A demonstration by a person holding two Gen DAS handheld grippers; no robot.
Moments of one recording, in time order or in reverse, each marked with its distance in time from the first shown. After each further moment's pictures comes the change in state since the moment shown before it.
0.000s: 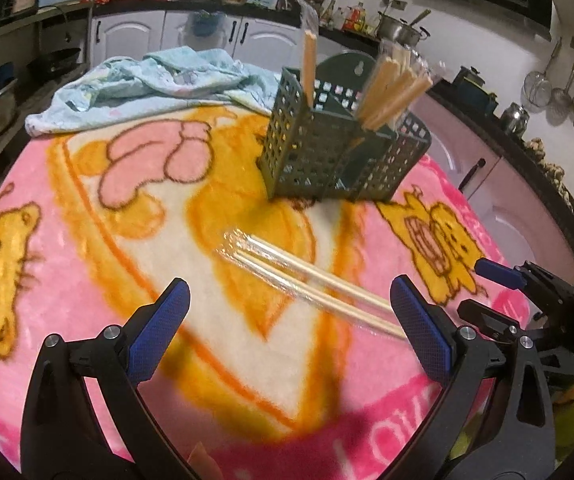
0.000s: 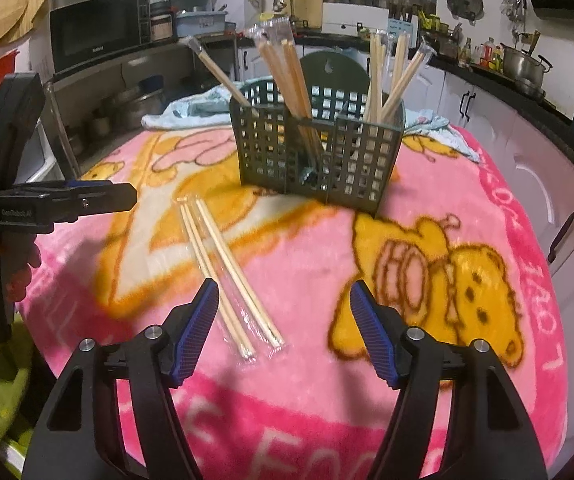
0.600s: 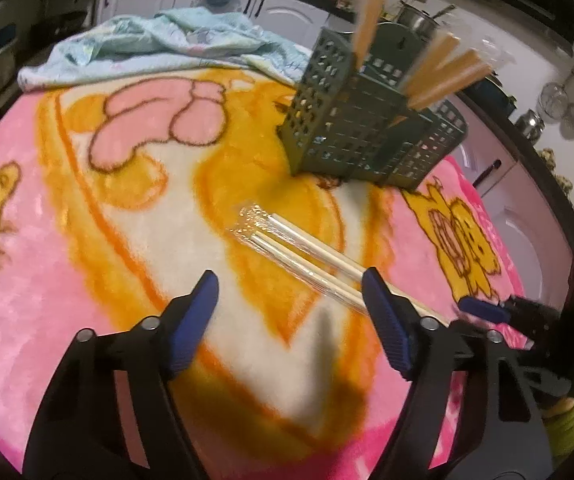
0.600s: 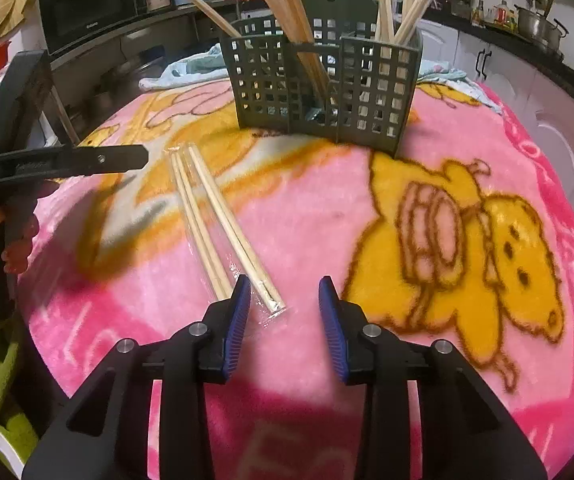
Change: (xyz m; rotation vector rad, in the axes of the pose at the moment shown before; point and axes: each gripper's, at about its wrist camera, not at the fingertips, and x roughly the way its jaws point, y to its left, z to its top) left arm 0.036 0.029 -0.003 -0.101 0.082 -0.027; right arm 0.037 -0.010 -0.021 0.029 0.129 0.068
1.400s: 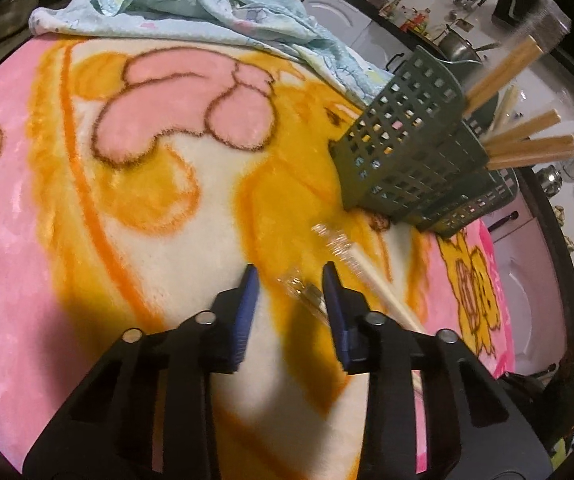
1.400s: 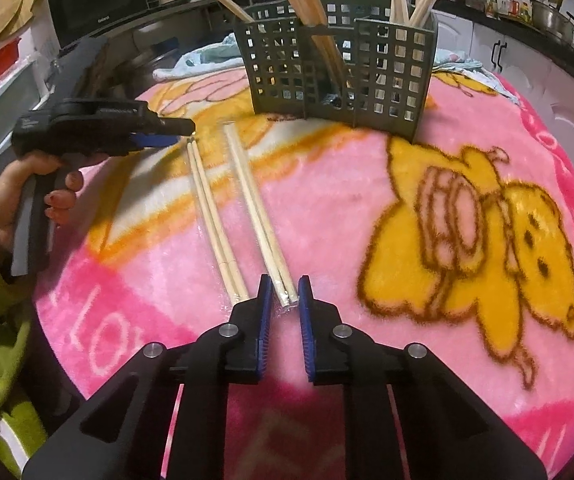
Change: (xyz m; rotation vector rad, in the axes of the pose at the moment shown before) left arm 0.036 0.046 0.028 -0.191 0.025 -0.029; right arm 0.004 0.001 -0.007 -0.008 0.026 0.065
